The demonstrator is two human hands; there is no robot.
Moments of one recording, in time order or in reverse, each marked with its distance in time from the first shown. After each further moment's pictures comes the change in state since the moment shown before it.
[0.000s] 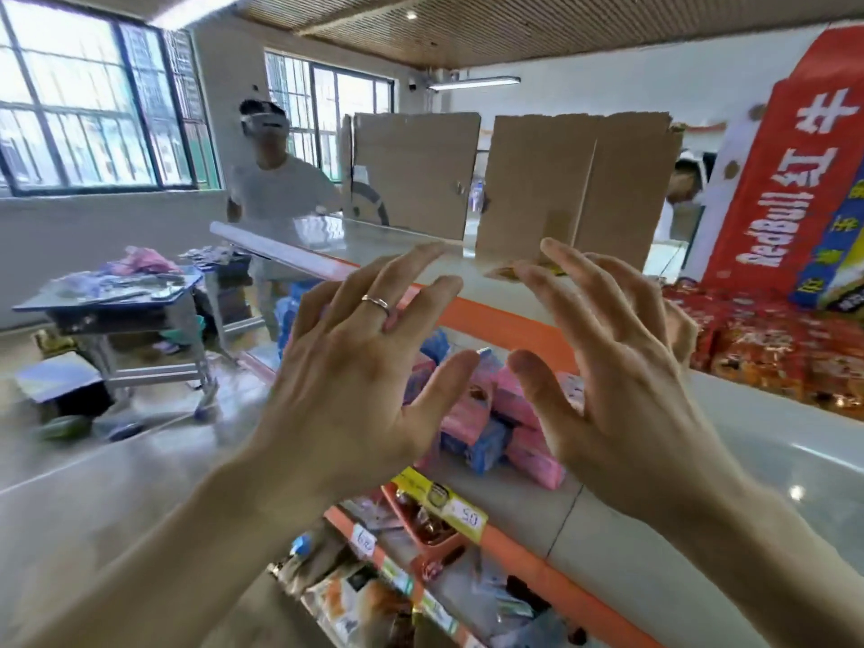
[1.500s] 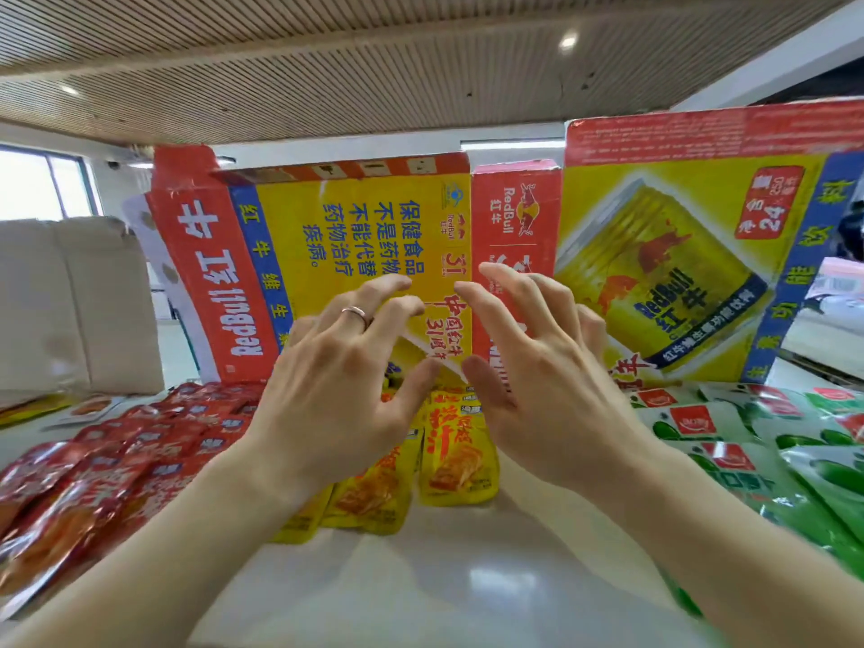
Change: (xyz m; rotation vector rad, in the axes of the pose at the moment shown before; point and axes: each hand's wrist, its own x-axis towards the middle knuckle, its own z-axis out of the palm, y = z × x) left_hand 0.229 0.449 0.149 -0.424 0.035 0.375; right_hand -0.118 0.379 -0.286 -0.477 0.120 0.274
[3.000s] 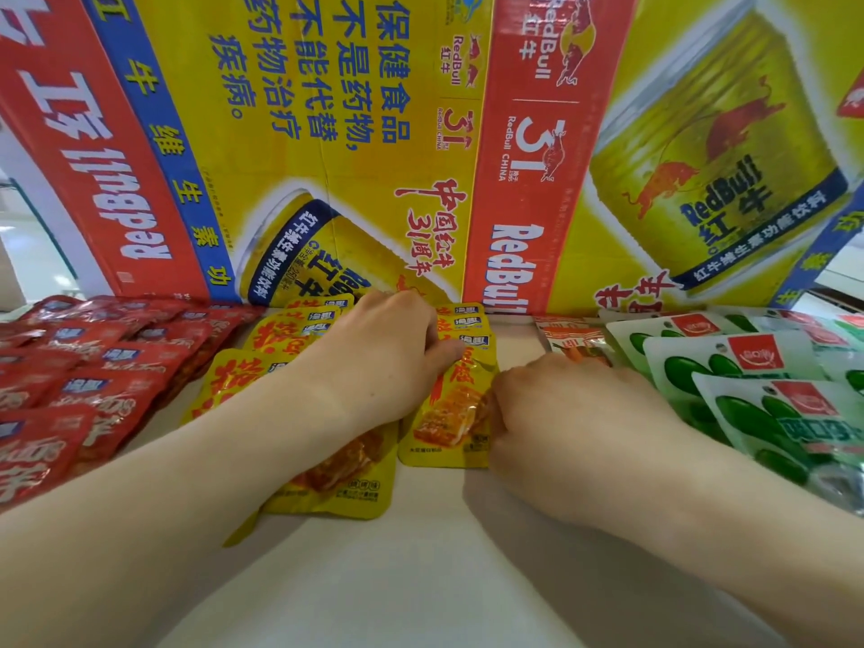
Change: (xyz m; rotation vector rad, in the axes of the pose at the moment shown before) left_hand 0.016 -0.015 0.098 -0.253 -0.491 -0.208; right_hand -0.017 -0.016 0.034 -0.302 -0.785 0.183
